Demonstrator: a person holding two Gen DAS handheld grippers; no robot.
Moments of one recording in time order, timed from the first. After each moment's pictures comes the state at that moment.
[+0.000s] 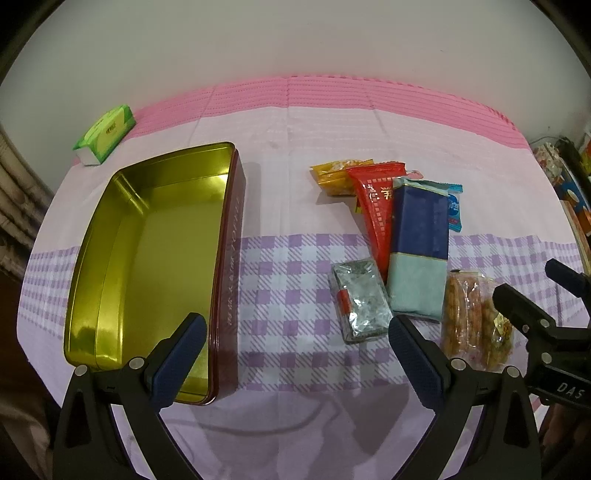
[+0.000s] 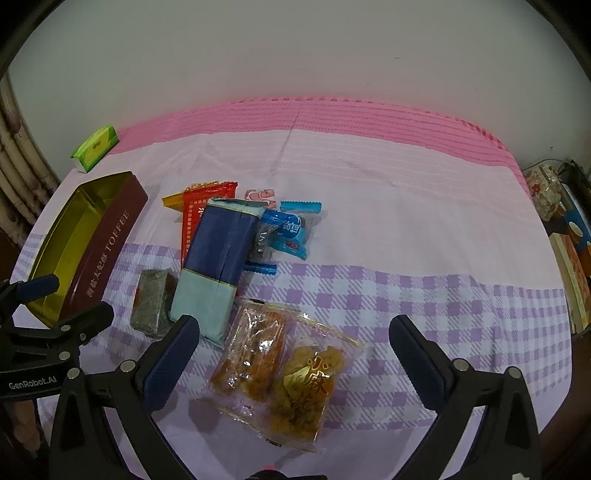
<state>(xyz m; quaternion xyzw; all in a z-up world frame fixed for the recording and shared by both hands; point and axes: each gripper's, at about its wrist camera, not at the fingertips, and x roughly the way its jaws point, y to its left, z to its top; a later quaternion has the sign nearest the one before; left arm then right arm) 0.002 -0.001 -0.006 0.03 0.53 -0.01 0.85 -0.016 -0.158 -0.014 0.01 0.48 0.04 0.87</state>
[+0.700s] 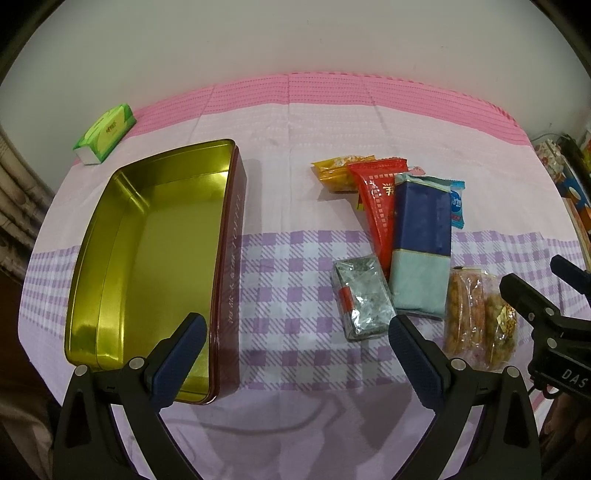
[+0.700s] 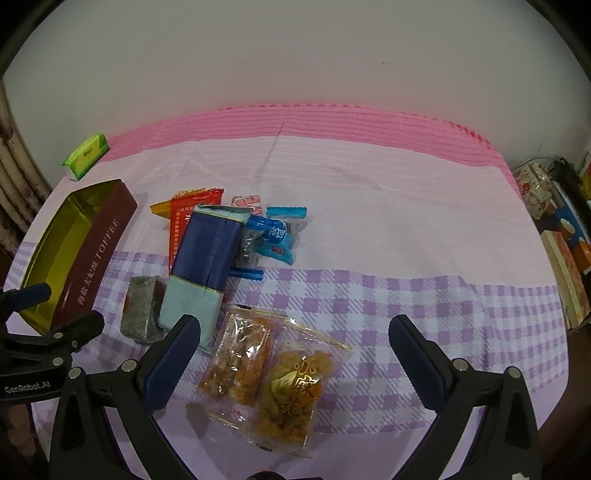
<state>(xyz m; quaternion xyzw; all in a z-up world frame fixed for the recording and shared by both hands) -0.002 0.001 -0.007 0.03 0.53 -0.01 0.85 -0.017 -0.164 -0.014 0.01 0.48 0.02 0.88</state>
